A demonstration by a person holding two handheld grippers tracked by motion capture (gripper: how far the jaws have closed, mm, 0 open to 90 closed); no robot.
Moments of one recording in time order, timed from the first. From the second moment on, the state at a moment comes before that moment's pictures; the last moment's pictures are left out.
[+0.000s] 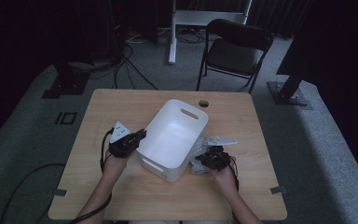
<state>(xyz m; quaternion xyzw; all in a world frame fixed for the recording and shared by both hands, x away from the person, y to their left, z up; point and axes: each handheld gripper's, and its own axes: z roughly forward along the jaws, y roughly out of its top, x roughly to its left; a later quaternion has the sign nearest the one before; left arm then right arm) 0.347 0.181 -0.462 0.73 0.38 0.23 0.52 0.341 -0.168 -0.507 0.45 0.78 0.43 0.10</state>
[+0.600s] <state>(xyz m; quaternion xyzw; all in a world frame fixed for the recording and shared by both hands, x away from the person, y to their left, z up) 0.347 0.180 -0.461 0.73 0.39 0.25 0.51 0.348 -0.171 -0.515 0.45 0.79 0.40 0.09</state>
